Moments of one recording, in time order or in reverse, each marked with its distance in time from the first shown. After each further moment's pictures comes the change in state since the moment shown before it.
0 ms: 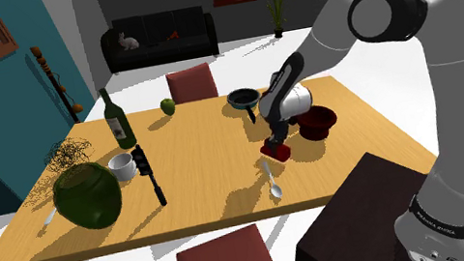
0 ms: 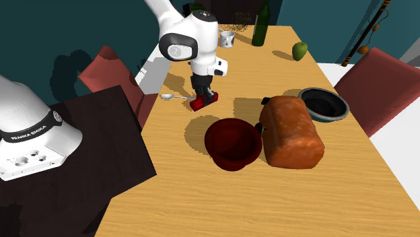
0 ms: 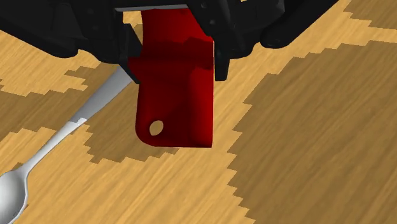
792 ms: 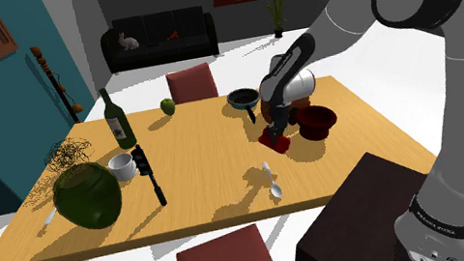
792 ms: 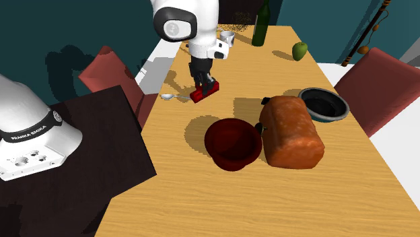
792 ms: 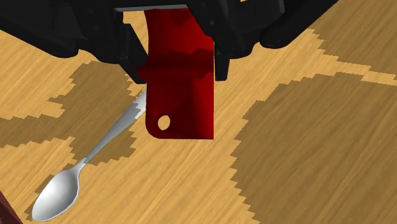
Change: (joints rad) arm 0.027 -0.148 -0.039 -0.026 -0.059 -0.120 0.054
